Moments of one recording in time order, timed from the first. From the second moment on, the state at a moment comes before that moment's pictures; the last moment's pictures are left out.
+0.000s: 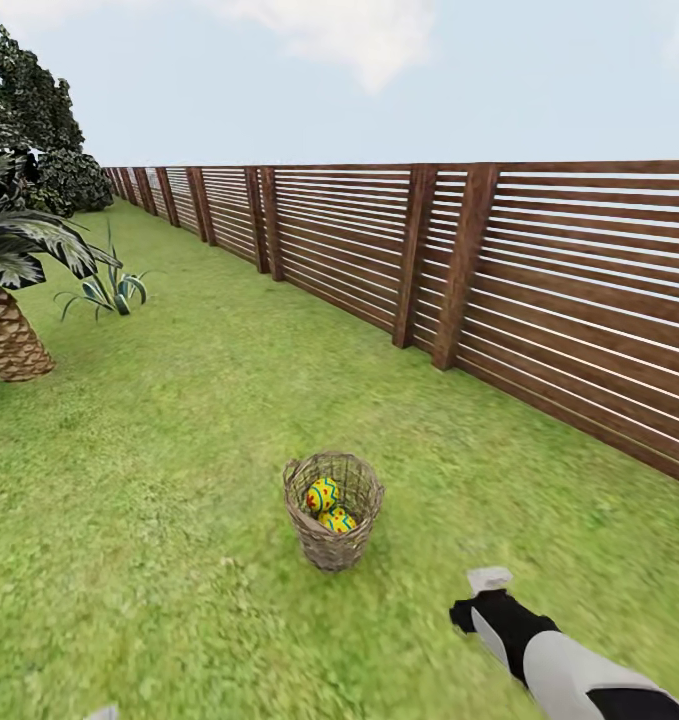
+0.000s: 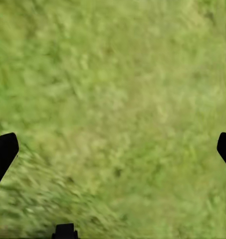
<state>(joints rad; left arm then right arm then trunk) -0.28 0.18 0.44 -0.36 0.16 0.25 0.00 -0.72 -0.02 0.00 -0.14 0.10 0.29 -0.15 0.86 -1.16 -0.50</state>
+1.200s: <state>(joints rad) -0.63 0.11 0.21 -0.92 0.15 0.69 -0.01 -0.85 0.01 0.00 -0.17 0.10 0.42 -0.16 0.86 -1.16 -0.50</state>
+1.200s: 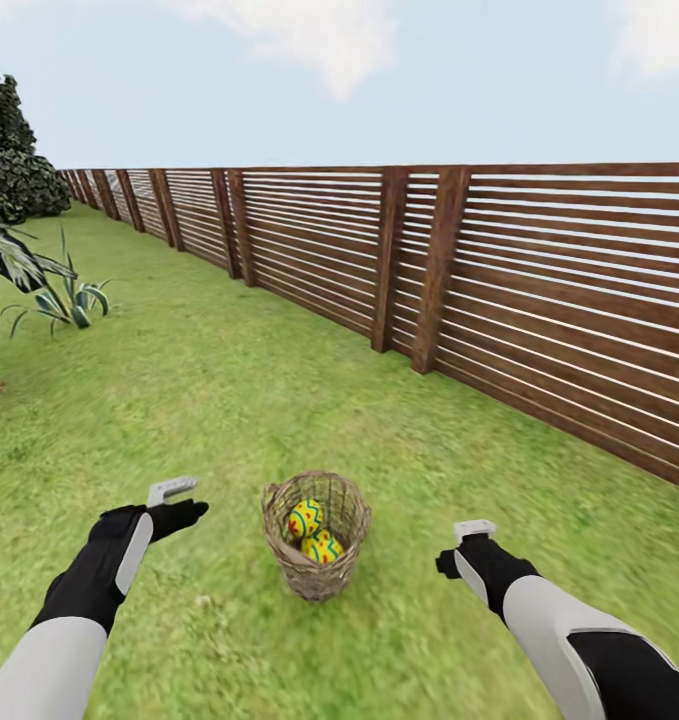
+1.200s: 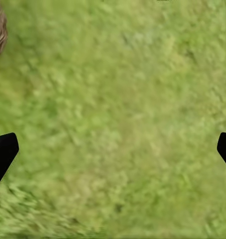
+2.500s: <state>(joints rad) -0.63 0.15 -0.01 -0.84 0.16 0.85 -0.01 -0.84 0.01 0.00 -0.17 0.10 0.41 -0.16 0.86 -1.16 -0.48</state>
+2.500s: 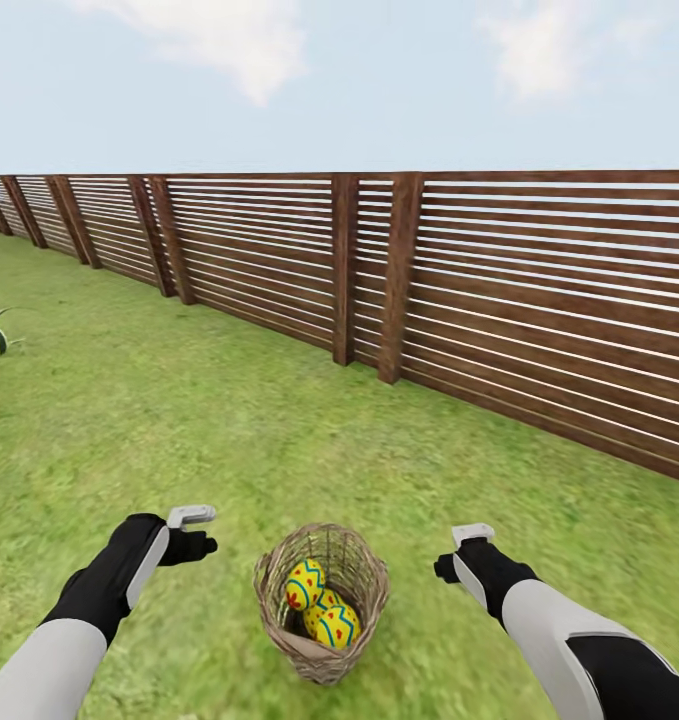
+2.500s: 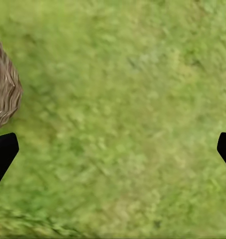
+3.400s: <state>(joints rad) -0.63 0.15 -0.01 -0.80 0.16 0.85 -0.01 -0.84 0.01 0.00 -0.17 0.10 0.42 -0.16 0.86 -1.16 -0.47</state>
